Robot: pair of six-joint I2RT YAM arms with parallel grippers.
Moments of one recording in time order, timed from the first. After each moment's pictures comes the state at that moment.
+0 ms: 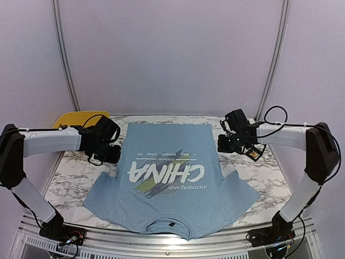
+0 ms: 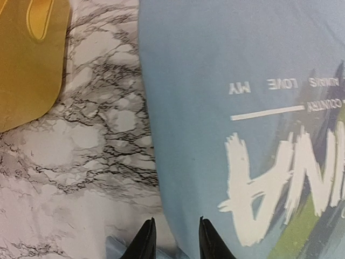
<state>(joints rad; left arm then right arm) -0.60 1.53 1.00 -0.50 -0.17 -0.37 0.47 1.59 1.06 -0.40 0.06 0.43</state>
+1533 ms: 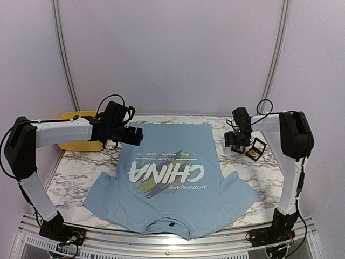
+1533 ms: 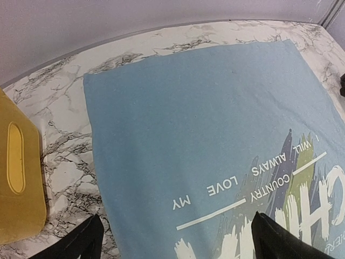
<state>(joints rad) -0.59 1.72 1.22 -0.25 -0.16 -0.21 0.18 2.07 1.44 -0.44 0.15 0.18</state>
